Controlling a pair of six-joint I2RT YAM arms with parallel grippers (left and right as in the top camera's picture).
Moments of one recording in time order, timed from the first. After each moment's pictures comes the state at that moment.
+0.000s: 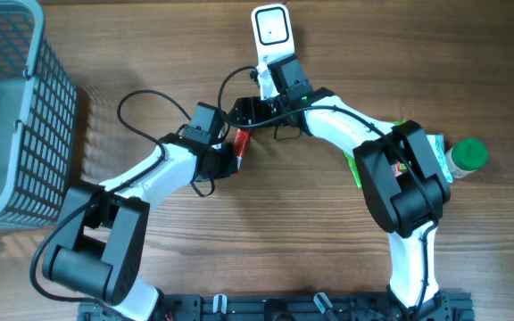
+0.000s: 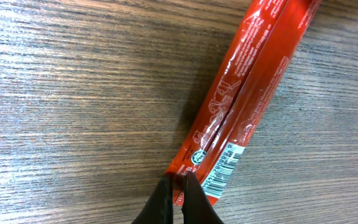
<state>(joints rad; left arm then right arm) -0.37 1.74 0.90 -0.42 0.16 -0.52 0.49 2.18 1.43 -0.20 -0.43 0.34</state>
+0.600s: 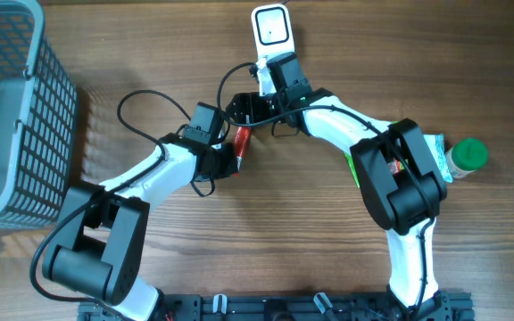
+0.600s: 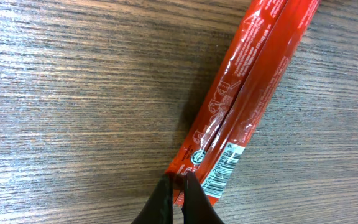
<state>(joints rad) -0.37 1.74 0.90 -0.42 0.16 -0.52 0.49 2.21 1.44 -0.14 -0.45 0.38</state>
